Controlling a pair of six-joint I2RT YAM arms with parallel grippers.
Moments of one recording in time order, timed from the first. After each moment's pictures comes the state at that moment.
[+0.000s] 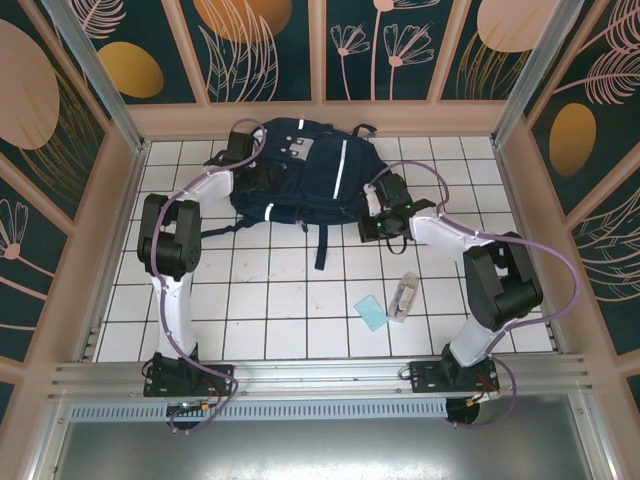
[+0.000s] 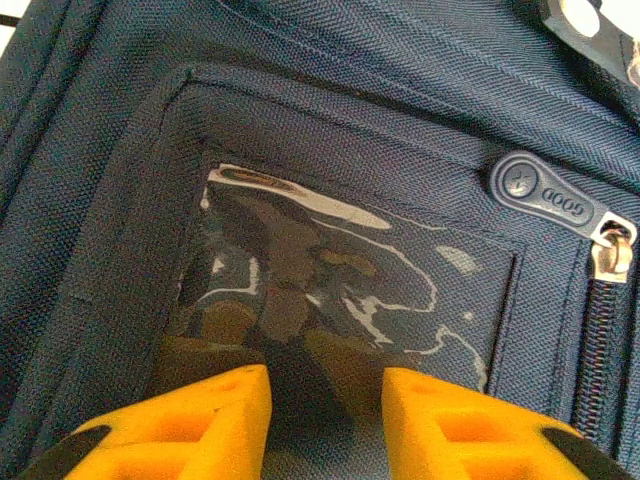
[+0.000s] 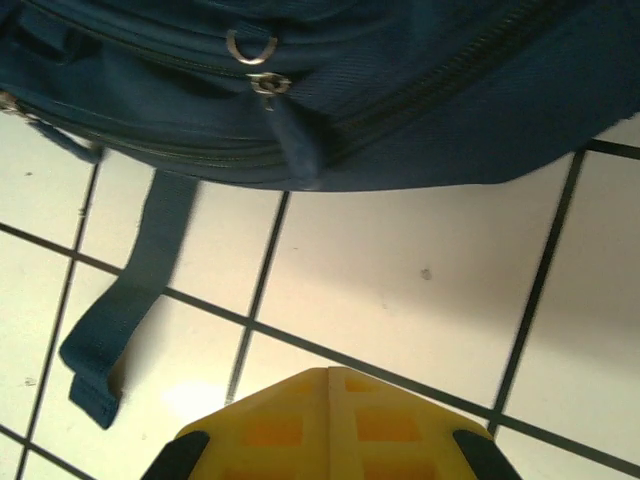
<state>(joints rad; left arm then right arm) -0.23 2.16 1.64 -0.40 0.04 -0.41 0.45 1.67 1.07 -0.41 -0.18 0.21</state>
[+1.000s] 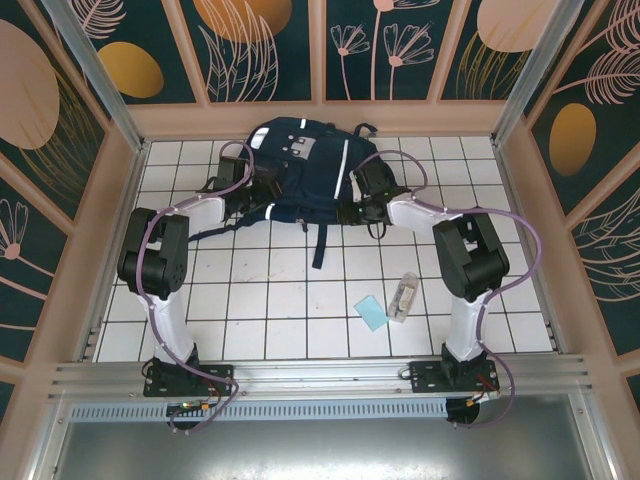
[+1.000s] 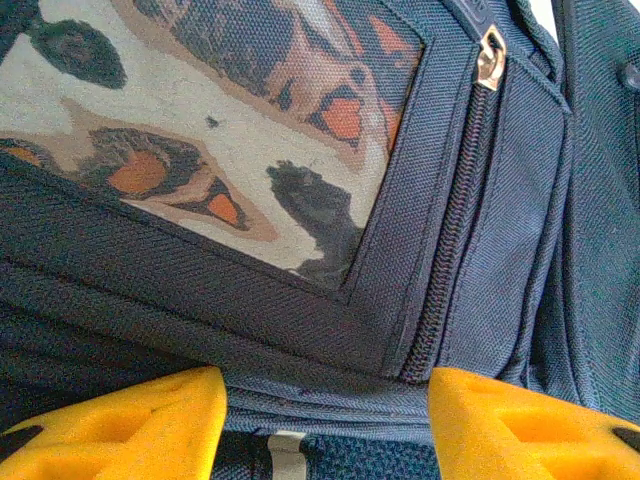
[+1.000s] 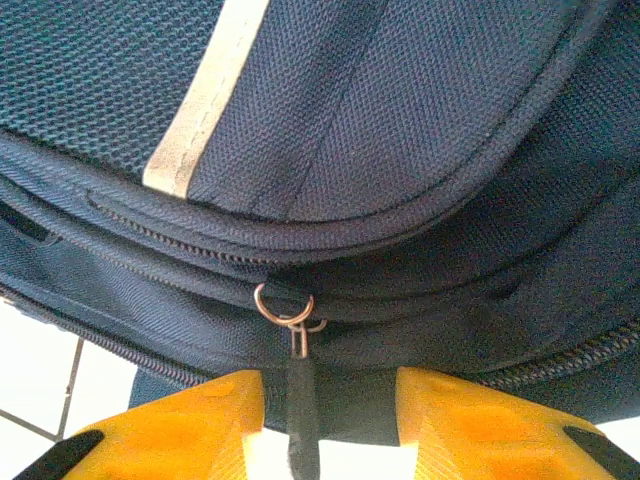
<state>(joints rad) -0.23 1.96 1.22 -0.05 0.30 -0.69 0.48 1.93 1.27 -0.30 -0.14 0.29</state>
